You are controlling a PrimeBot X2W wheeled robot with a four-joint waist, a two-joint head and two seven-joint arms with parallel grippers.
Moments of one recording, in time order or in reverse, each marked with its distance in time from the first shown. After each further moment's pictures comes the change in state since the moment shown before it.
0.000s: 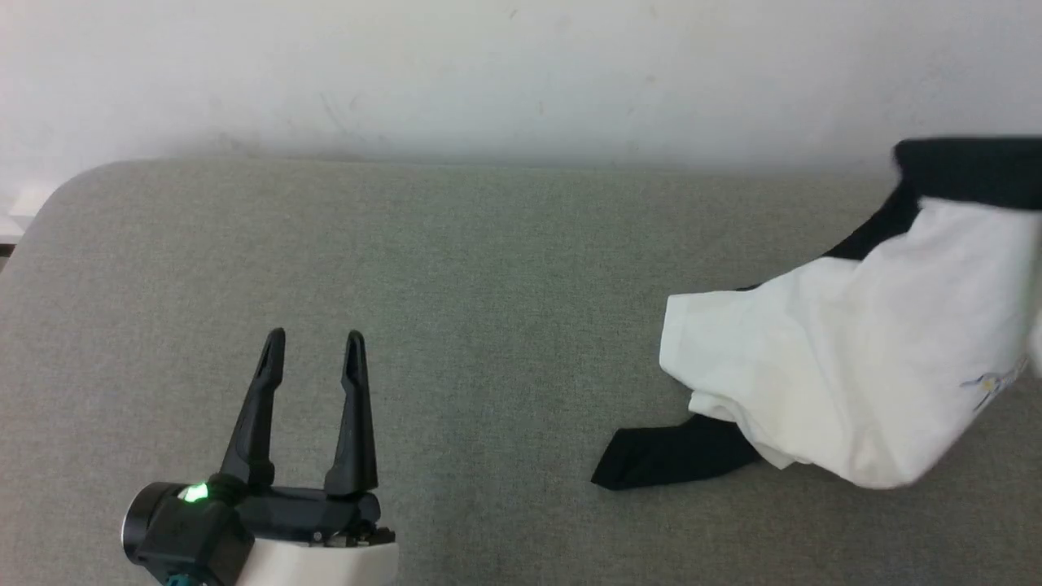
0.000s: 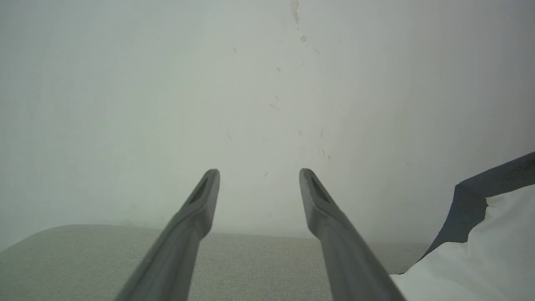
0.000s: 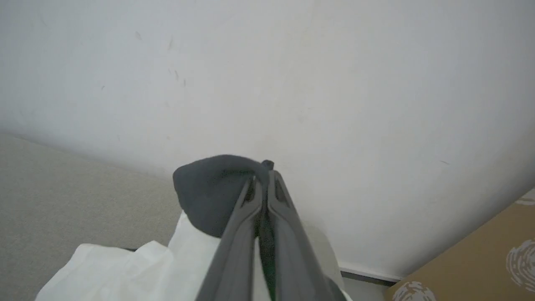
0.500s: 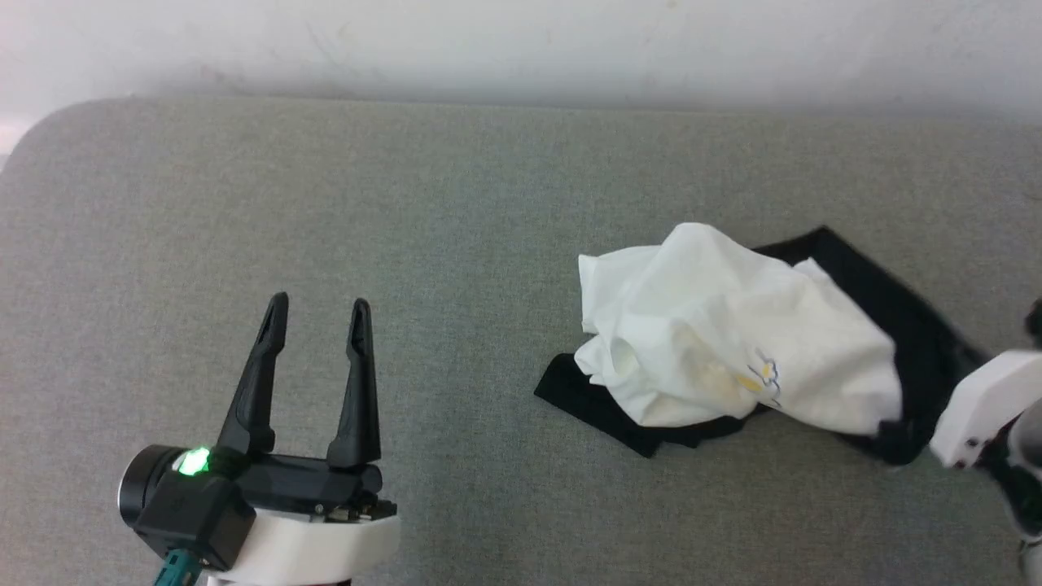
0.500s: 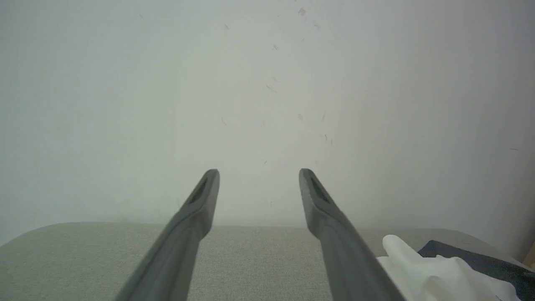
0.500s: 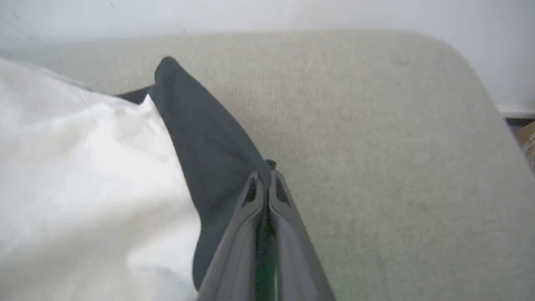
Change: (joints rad) left arm -0.065 0.002 0.001 0.003 0.025 -0.030 0.000; right arm 0.085 0.152 -0.017 0.427 0.170 0.000 -0.042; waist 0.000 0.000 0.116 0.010
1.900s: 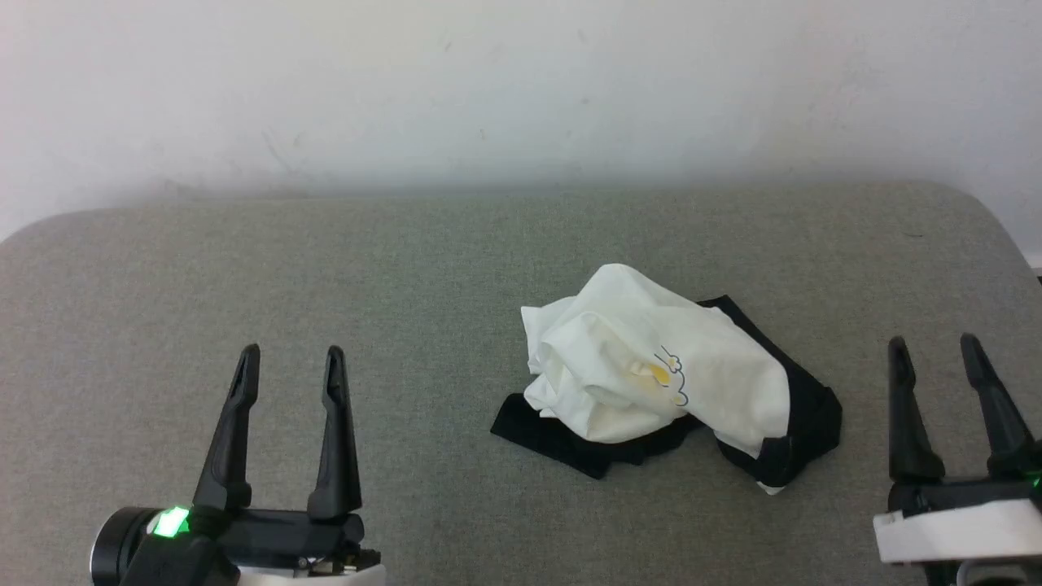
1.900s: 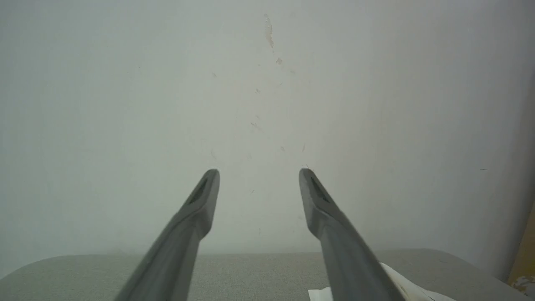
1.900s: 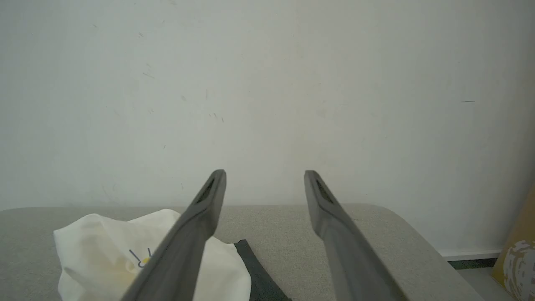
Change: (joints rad) left arm 0.131 0.048 -0.019 -0.098 0.003 0.106 0.000; right arm 0.340 0.191 0.057 -0.422 -0.140 0.000 -0.591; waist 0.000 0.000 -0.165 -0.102
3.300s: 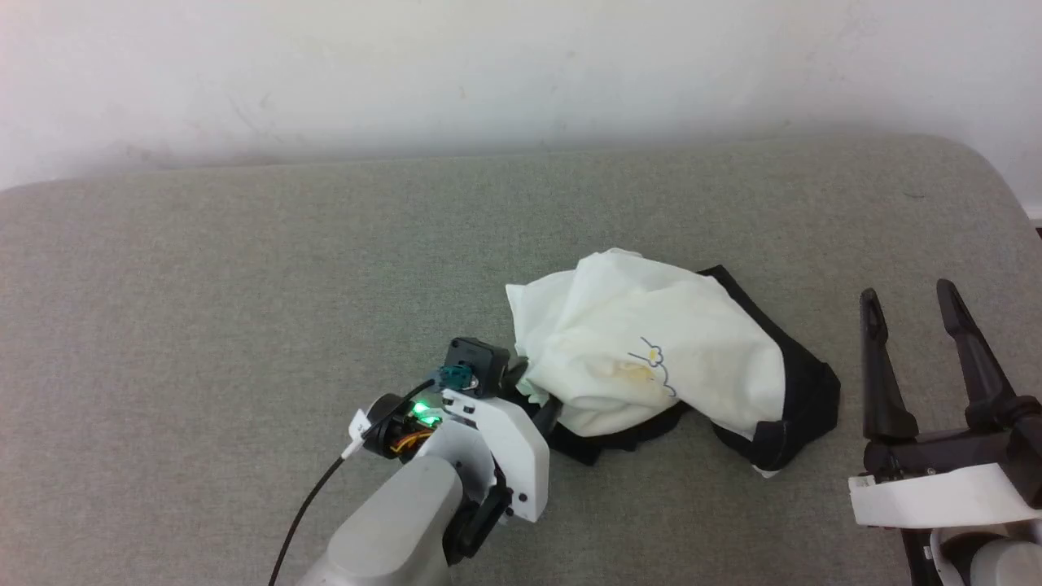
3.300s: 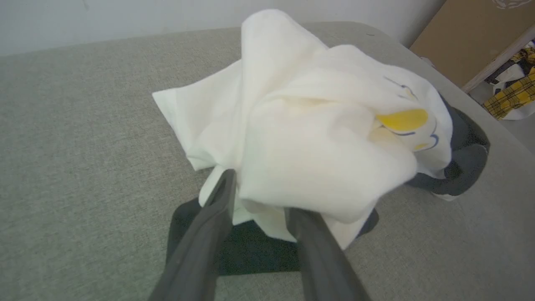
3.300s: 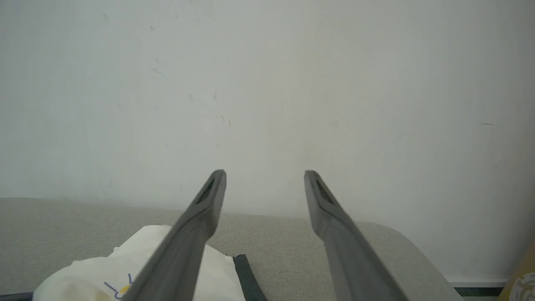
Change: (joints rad) left arm -0.689 -0.012 -0.590 1.066 -0.418 -0.073 0.262; right arm -0.103 0.000 0.045 0.001 -0.076 0.000 -0.012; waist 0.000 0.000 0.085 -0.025
